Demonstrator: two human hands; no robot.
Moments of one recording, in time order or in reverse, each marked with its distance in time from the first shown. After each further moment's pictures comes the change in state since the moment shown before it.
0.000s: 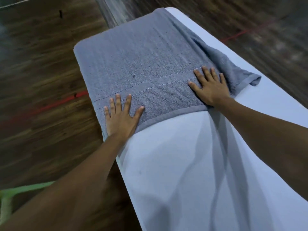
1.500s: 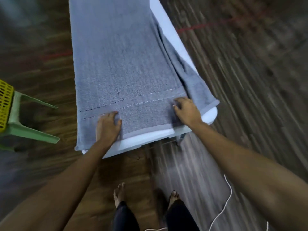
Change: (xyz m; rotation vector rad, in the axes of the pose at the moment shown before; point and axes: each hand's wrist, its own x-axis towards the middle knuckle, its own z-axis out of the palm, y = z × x) left_hand -0.541 0.260 0.042 -0.228 0.108 -0.172; right_hand -0.484 0.292 -0.068 0.413 -0.105 -0.161
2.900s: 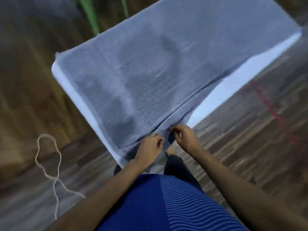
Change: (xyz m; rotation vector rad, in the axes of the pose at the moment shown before) left_hand 0.114 0.382 0.146 -0.603 0.229 -0.765; right_hand 0.294 0.069 -0.113 -0.369 -0.899 -0.913
